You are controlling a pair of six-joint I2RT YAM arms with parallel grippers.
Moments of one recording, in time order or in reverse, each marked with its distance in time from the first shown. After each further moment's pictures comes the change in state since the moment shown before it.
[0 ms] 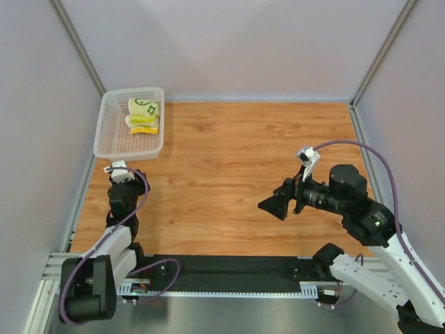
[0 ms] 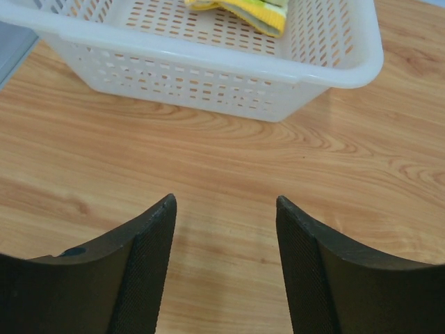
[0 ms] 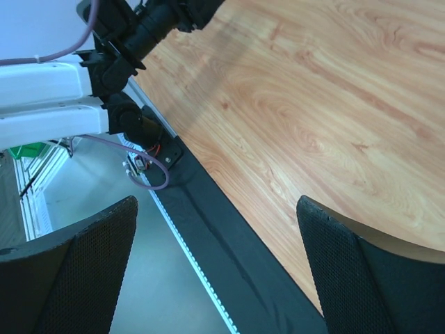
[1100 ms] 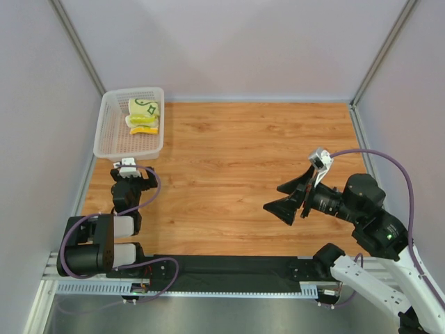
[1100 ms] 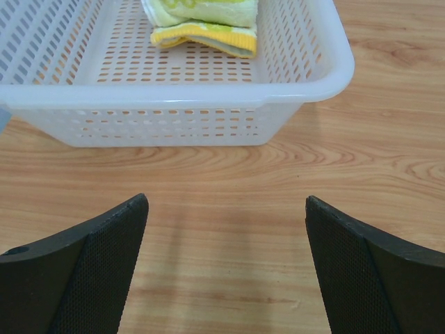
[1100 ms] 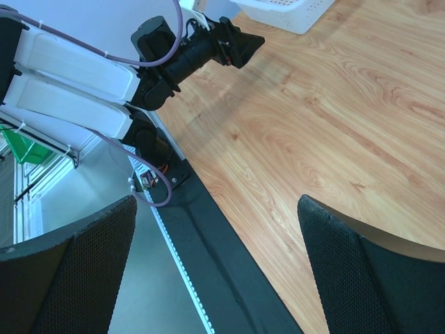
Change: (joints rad) left arm -0.021 0.363 -0.003 0.447 0.080 0.154; right arm 0.000 -0.127 -0.014 0.082 -0.011 -0.038
